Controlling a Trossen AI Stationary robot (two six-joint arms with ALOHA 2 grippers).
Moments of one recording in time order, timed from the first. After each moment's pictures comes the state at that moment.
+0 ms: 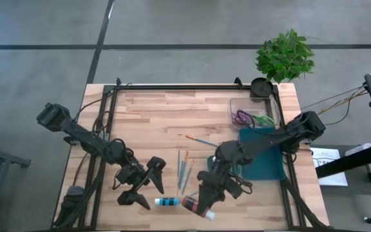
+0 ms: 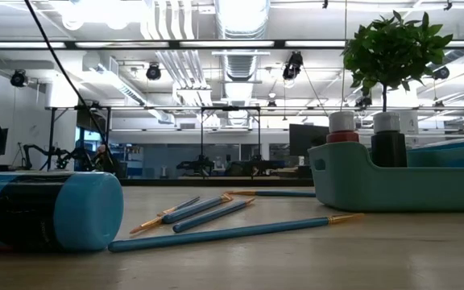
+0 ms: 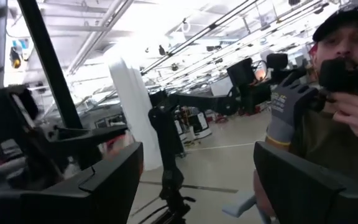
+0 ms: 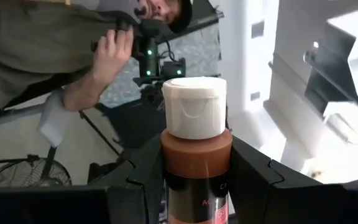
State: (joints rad) left arm -0.48 1.38 0.75 0.96 0.39 0.23; right arm 0.35 1.71 1.35 0.49 -0.79 -1.17
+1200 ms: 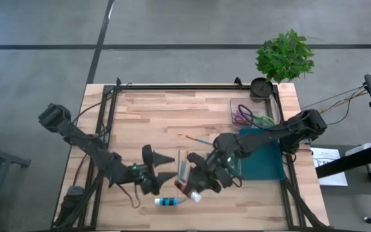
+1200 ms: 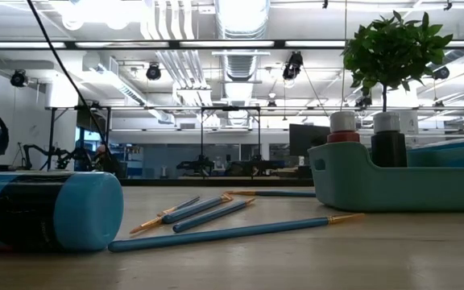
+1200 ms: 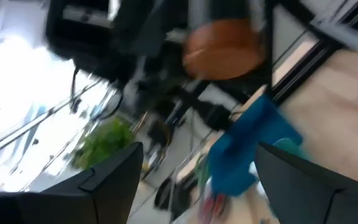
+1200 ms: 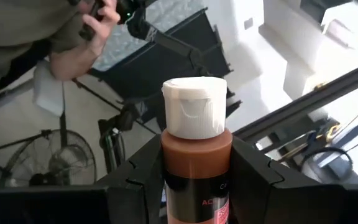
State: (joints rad) left arm -0.65 1.41 0.85 0.57 -0.77 0.94; right arm 0.29 1.68 1.28 0.48 -0.60 -0.97
